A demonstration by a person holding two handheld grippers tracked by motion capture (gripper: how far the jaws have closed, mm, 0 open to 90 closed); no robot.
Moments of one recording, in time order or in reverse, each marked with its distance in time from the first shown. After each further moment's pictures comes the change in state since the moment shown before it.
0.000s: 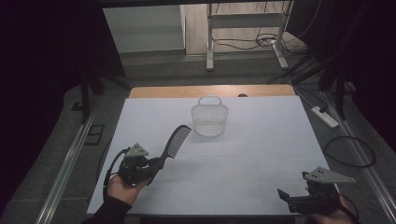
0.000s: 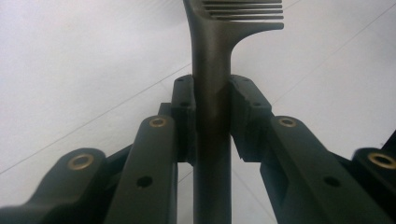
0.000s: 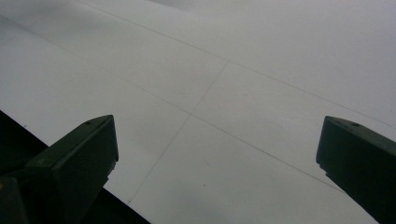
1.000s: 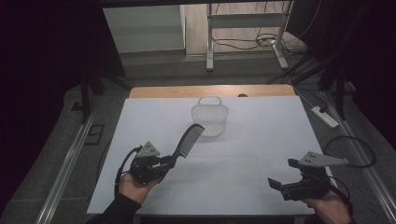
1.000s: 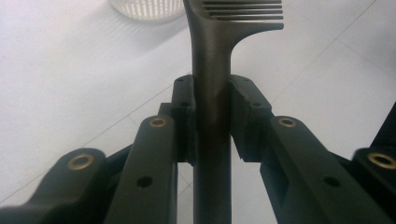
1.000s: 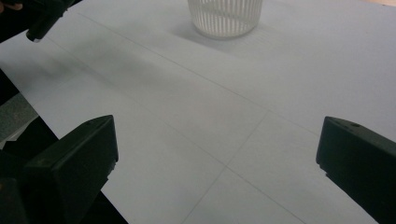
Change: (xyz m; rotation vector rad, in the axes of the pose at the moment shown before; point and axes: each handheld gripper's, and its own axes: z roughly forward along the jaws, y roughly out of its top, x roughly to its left) left arm -0.019 0.015 0.013 -0.042 -0.042 0.073; right arm -0.003 0.037 0.014 -0.072 0.186 -0.015
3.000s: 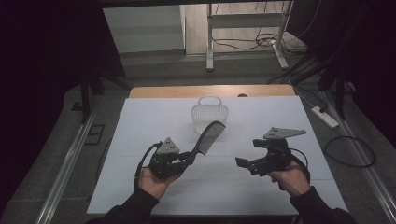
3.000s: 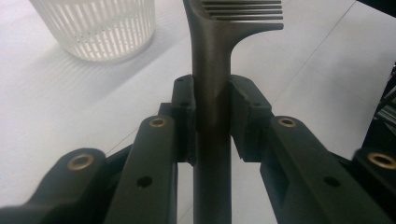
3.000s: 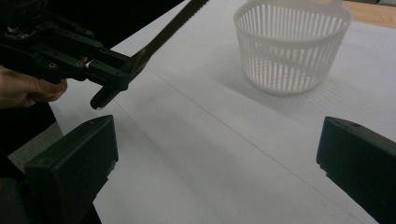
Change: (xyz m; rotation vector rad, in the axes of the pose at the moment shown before) left arm -0.027 0.030 0.031 -0.047 -0.066 0.061; right arm 0.019 0.065 0.070 -0.029 0.173 0.008
